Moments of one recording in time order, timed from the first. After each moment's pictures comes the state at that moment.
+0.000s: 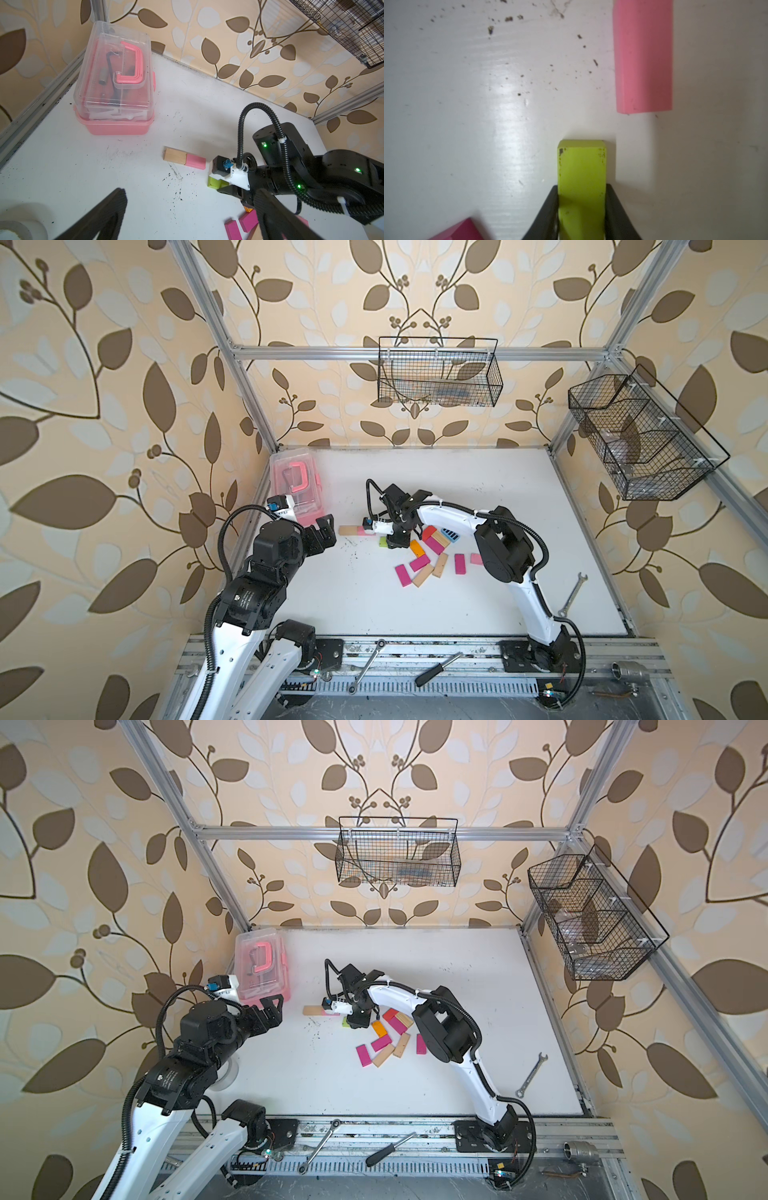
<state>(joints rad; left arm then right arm) -0.23 0.59 0.87 -0.75 -0.12 -0.50 0.76 2.29 1.80 -0.80 -0.18 -0.60</state>
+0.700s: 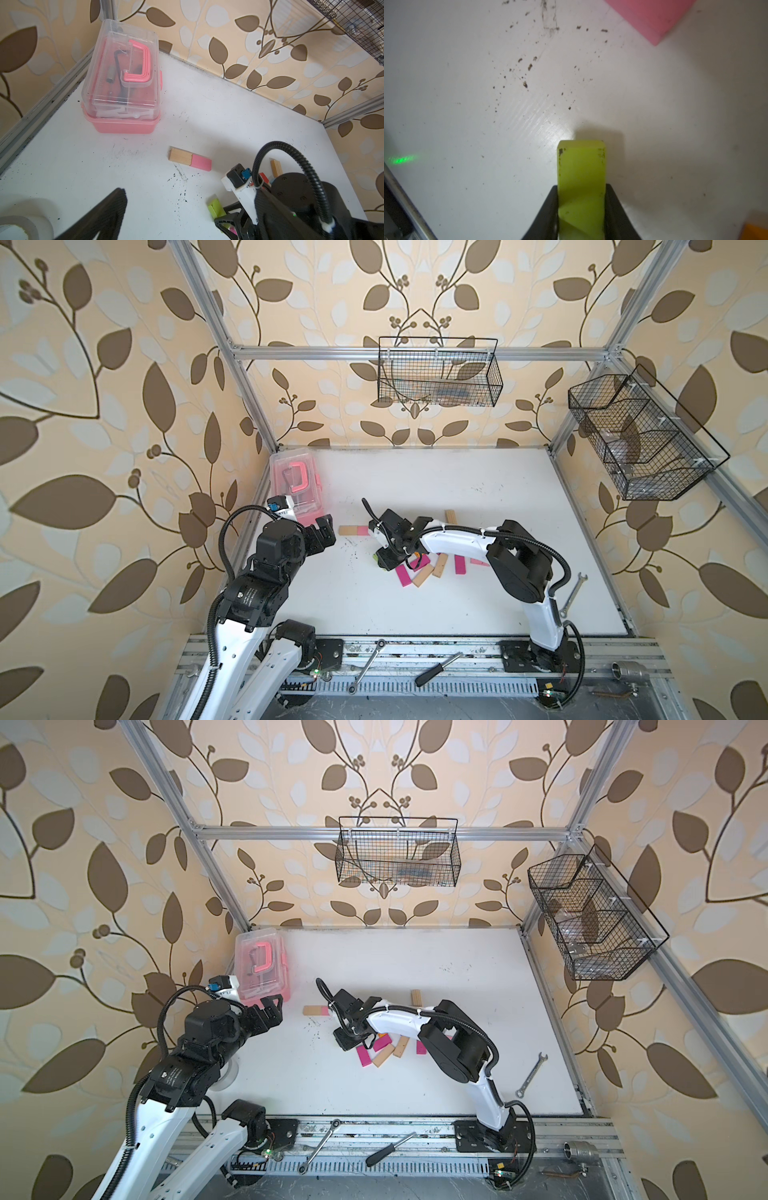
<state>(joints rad) -0.23 0.59 0.85 -0.74 -0.15 -0.51 0.93 2.05 1.42 -0.47 -0.10 0.40</state>
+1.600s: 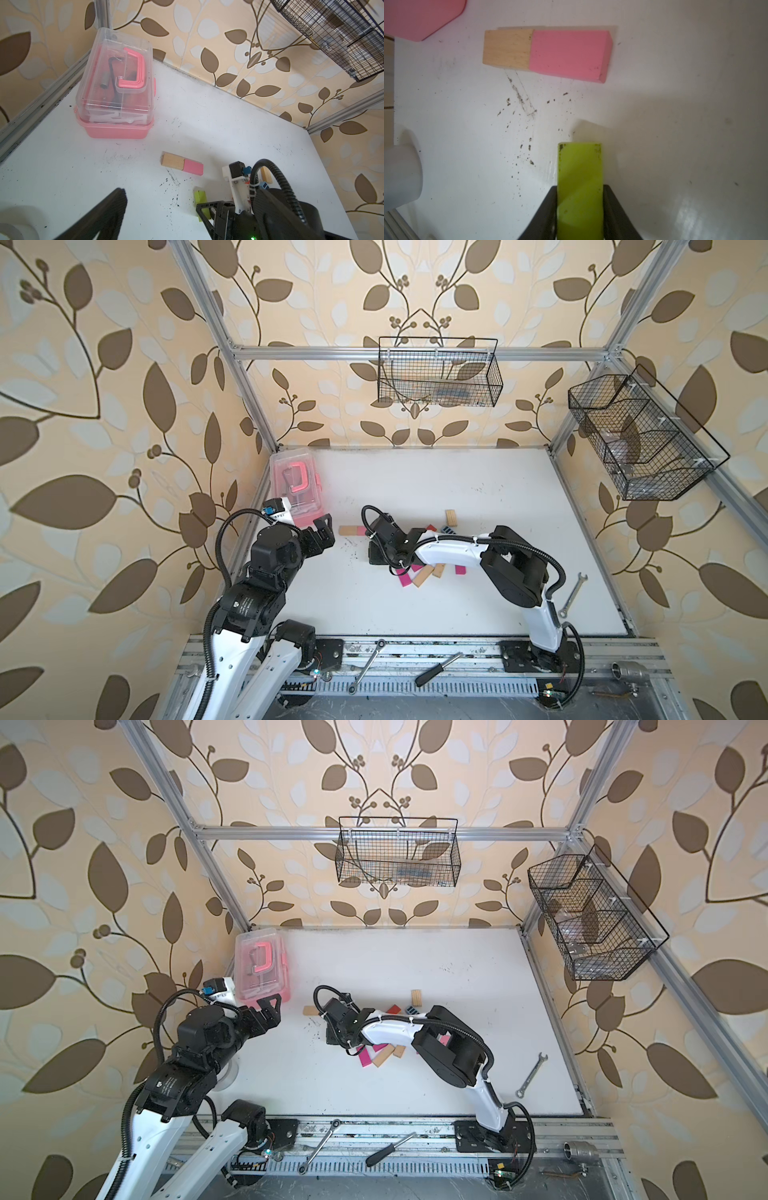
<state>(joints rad) -0.23 0.54 0.83 -0.71 -0.13 -0.53 1.00 2.12 1.44 -0.31 0.10 0.94</state>
